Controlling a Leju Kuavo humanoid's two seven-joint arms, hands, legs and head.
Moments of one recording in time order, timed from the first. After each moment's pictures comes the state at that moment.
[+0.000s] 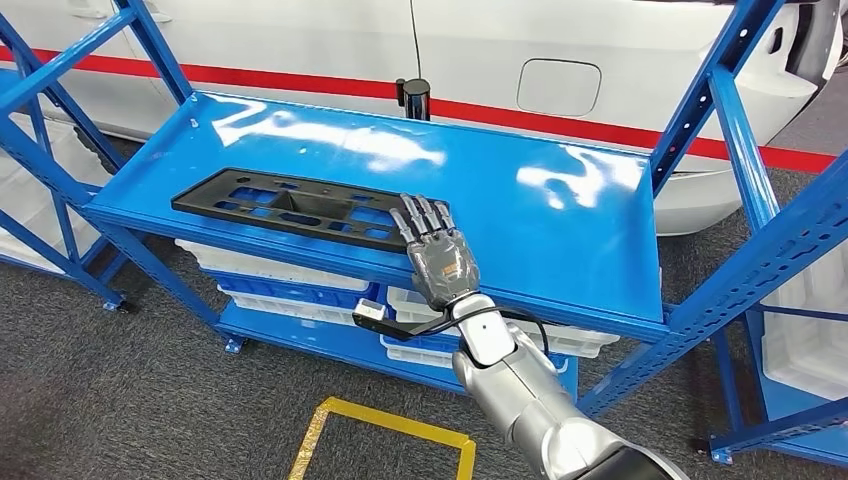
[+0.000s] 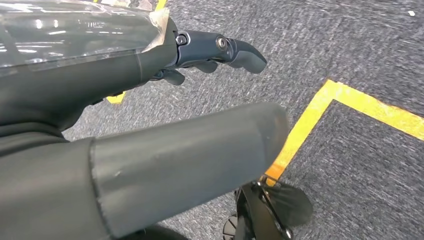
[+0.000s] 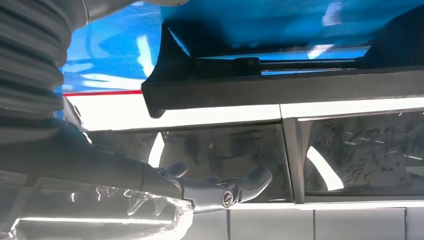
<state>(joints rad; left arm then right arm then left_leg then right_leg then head) -0.08 -0.13 0.61 -0.20 -0.31 0.36 -0.07 -0.70 0.28 0.55 -0.54 1.51 -0.70 0.01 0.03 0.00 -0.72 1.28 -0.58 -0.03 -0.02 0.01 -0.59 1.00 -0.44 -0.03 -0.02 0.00</state>
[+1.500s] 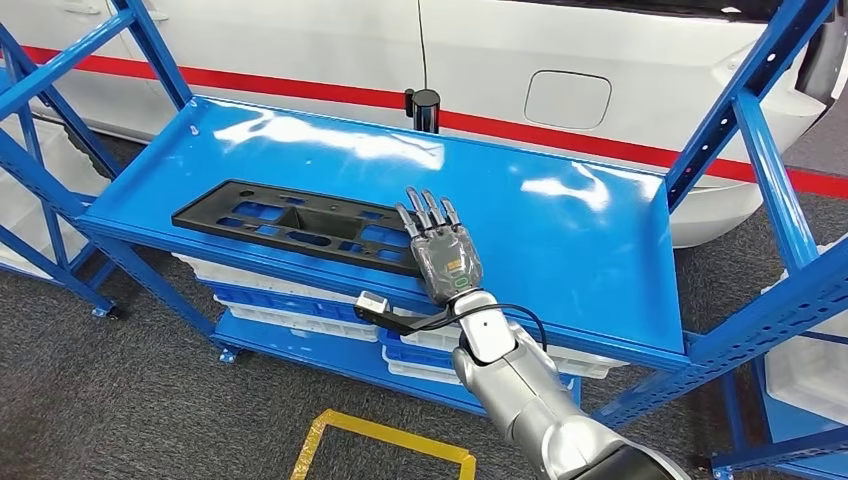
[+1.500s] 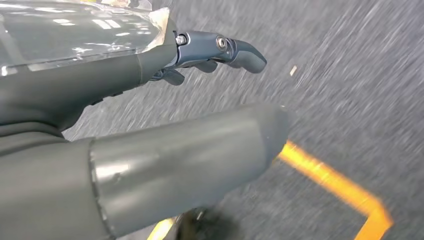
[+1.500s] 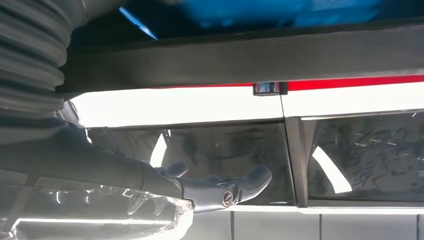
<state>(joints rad) -0.10 -0.12 0.67 -0.20 -0.26 0.45 -0.40 -0.71 0.28 0.54 -0.54 1.52 -0.70 0.04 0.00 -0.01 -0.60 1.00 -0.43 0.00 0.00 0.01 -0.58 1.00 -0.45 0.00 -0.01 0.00</state>
